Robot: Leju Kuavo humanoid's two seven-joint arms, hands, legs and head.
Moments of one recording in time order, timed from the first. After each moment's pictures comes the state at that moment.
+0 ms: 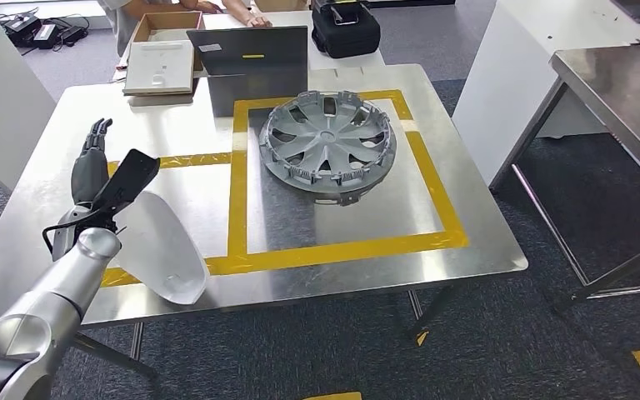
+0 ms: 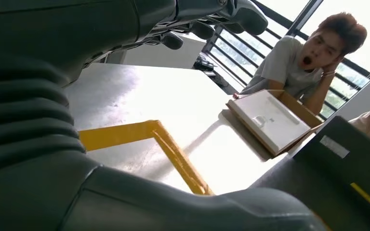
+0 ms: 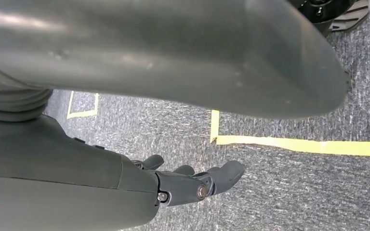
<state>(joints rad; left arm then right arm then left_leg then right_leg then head) -0.93 0.04 -0.38 -0.41 -0.41 0.46 -0.38 -0.04 0.12 -0.73 -0.16 0.75 0.13 0.11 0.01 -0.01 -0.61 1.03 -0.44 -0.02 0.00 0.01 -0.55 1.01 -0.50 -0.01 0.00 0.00</state>
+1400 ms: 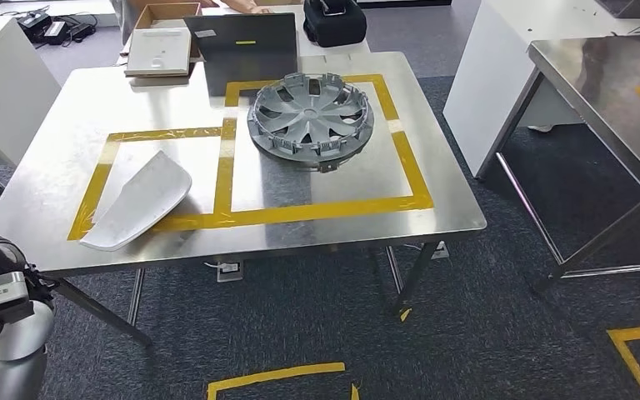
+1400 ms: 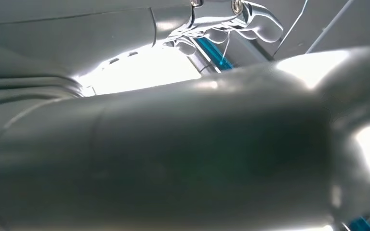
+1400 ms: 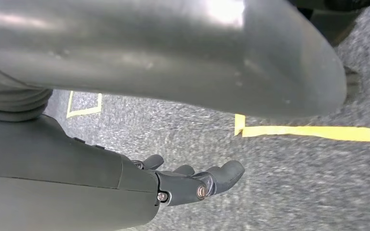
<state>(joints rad) -0.37 0.23 -0.32 -1.74 -0.34 0.70 -0.58 -0.05 0.15 -0.76 -0.16 0.75 0.09 0.11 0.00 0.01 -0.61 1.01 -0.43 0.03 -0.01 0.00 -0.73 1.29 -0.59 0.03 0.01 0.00</state>
